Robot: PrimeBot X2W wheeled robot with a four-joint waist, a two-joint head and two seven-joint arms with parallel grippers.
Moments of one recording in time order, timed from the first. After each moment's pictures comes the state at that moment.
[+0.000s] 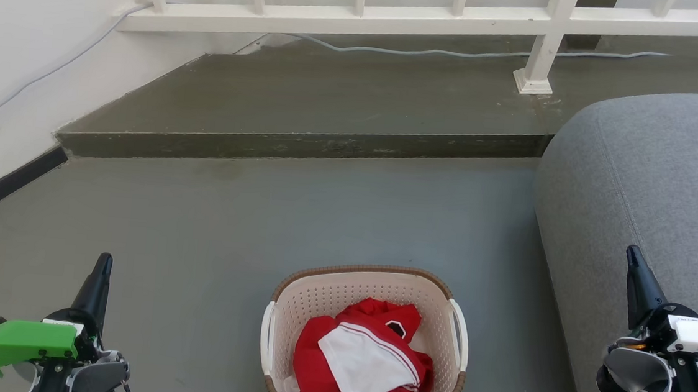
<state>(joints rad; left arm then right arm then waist) -0.06 0.04 0.09 0.28 -1.60 -0.12 0.11 -0.06 -0.04 -0.13 0.28 1.60 0.12 0.11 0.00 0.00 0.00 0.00</state>
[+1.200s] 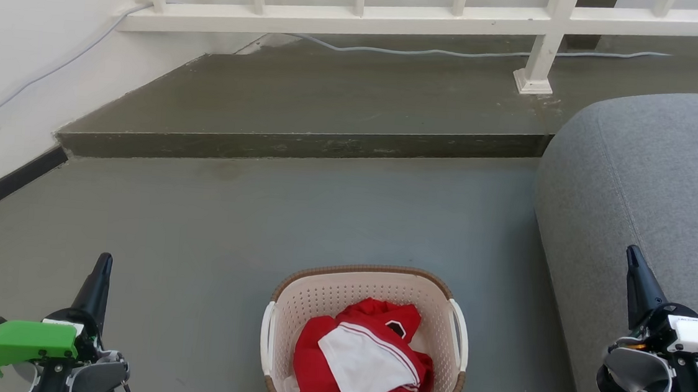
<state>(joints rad) -0.06 0.04 0.09 0.28 -1.60 -0.12 0.11 -0.06 -0.04 -0.13 0.28 1.60 0.12 0.11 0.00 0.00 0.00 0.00</state>
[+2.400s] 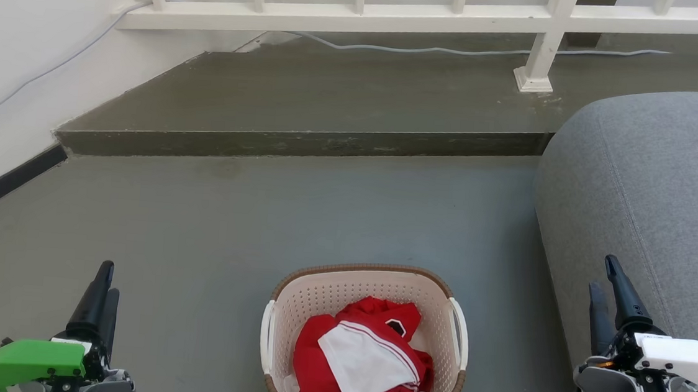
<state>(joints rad) -0.02 0.02 0.08 0.28 -1.58 -0.12 0.10 -0.01 -0.02 -0.06 0.29 1.60 0.11 0.05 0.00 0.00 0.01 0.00</state>
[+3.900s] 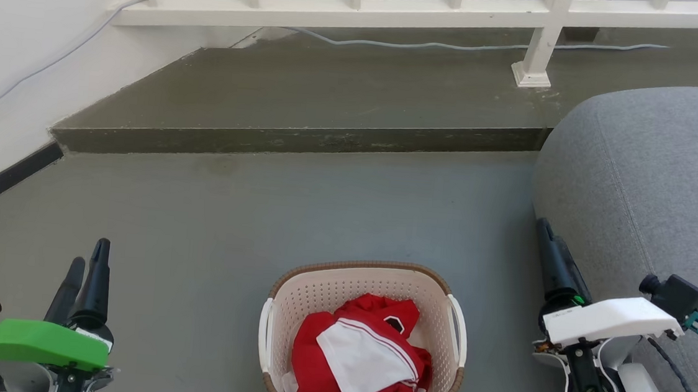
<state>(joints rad) -0.02 0.18 -0.08 0.19 -1.11 -0.12 -0.11 -0.07 -0.03 0.15 0.23 0.98 0.10 -0.11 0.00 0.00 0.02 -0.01</state>
